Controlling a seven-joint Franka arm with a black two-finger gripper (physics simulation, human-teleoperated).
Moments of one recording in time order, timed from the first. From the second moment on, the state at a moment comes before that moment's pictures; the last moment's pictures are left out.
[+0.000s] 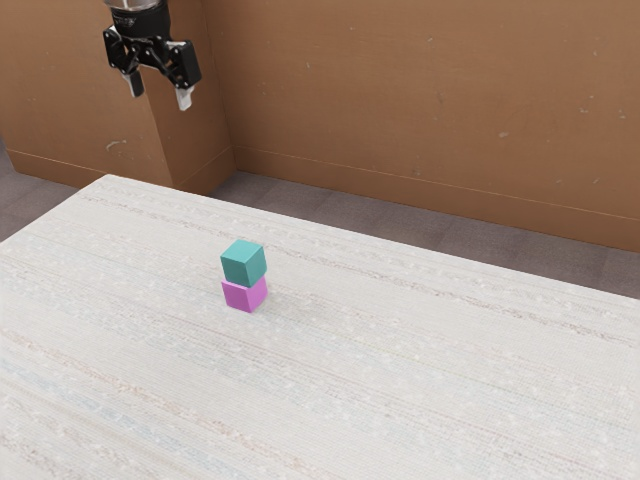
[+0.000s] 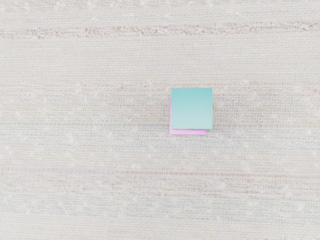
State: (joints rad) arm 0.00 0.21 0.05 -1.12 0.11 1.40 0.06
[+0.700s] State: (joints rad) arm 0.00 0.15 0.08 -1.21 -0.02 1.44 0.17
